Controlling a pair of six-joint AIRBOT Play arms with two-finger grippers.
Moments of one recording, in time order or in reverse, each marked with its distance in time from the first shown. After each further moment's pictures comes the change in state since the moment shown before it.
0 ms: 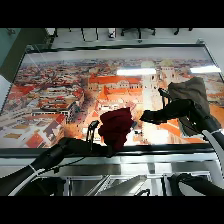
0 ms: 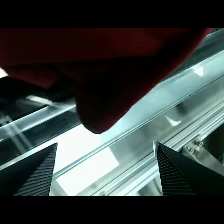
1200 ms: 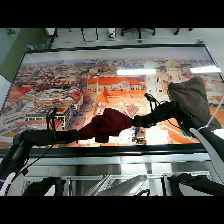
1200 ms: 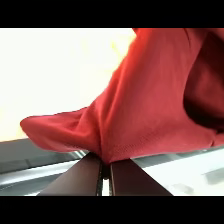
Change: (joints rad) left arm 0.673 0.305 -0.009 0.254 0.338 0.061; right arm 0.142 -0.100 0.003 0.065 0.033 -0.078
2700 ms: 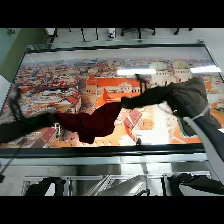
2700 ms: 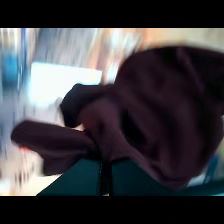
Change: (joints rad) left arm 0.180 0.134 0.384 0.007 0.034 0.122; right arm 0.047 -0.013 0.393 0.179 0.019 -0.004
